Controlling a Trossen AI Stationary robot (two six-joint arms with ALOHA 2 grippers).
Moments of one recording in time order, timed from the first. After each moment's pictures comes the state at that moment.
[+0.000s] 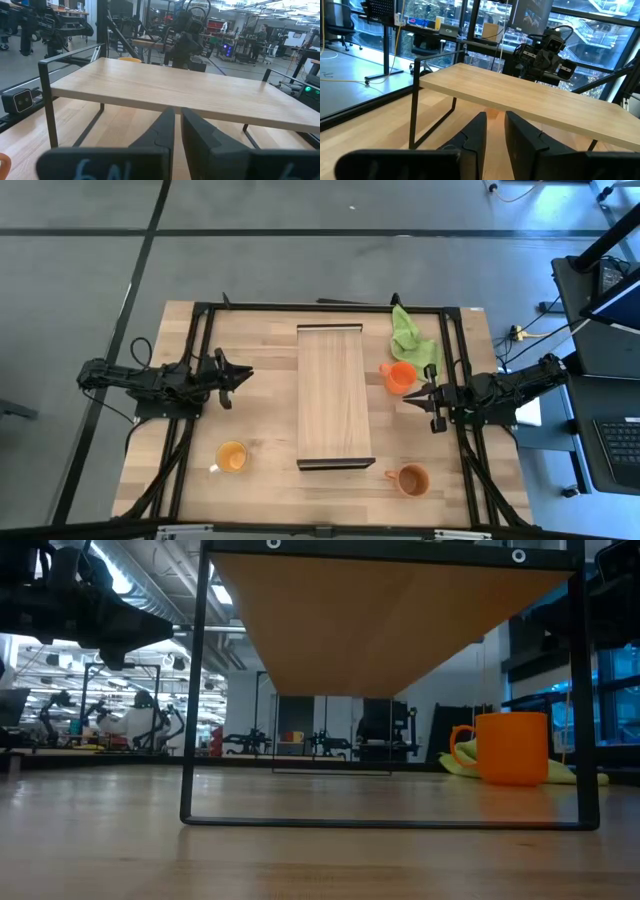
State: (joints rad) left arm -0.13 0.05 0.01 0.06 -0.45 -0.22; right arm 0.34 0.04 0.02 0.03 0.26 -0.14
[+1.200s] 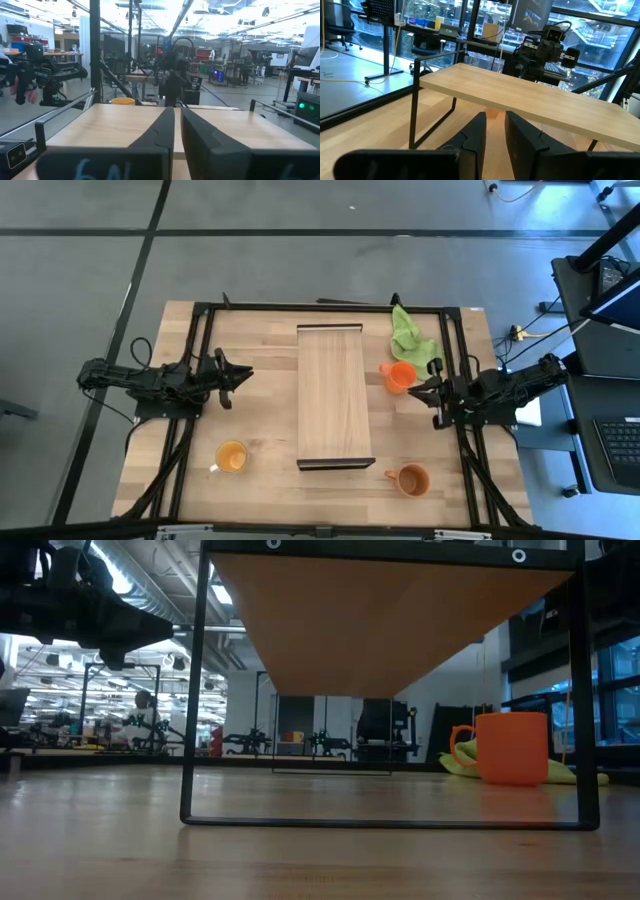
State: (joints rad) left arm -0.13 0.05 0.01 0.06 -0.45 -0.22; right arm 0.34 0.04 0.02 0.23 0.29 -0.11
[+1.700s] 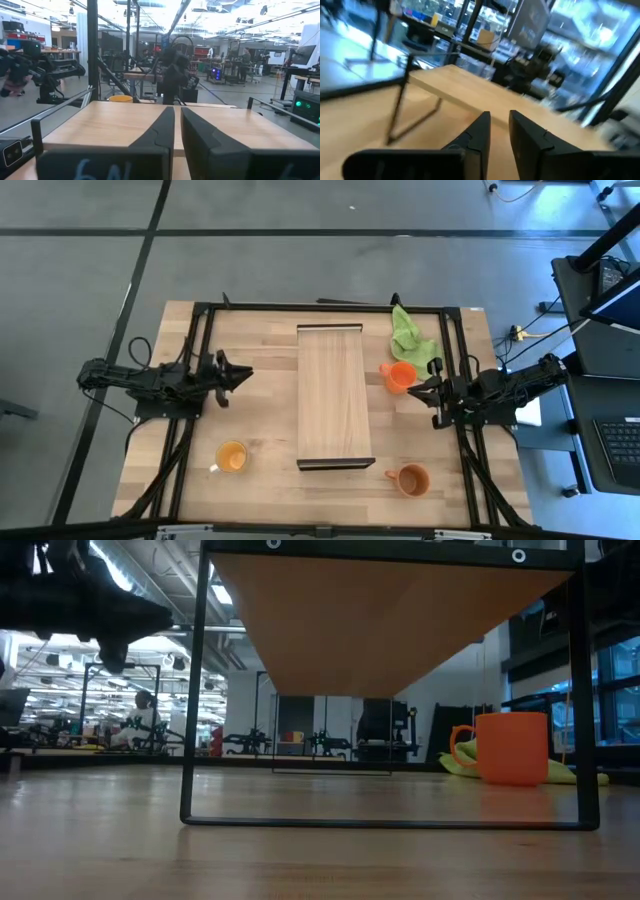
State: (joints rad) left arm -0.13 0.05 0.01 0.12 -0.41 -0.46; right arm 0.34 0.04 0.02 0.22 0.30 -0.11
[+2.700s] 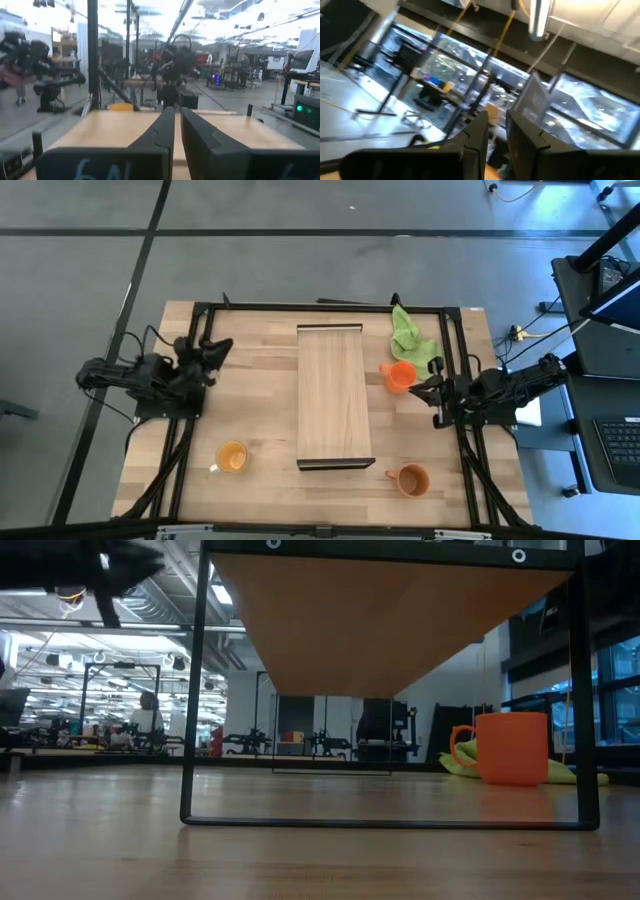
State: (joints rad) left arm -0.13 0.05 0.11 0.40 -0.60 -0.33; right arm 0.34 0.04 0.02 0.28 0.30 -0.11
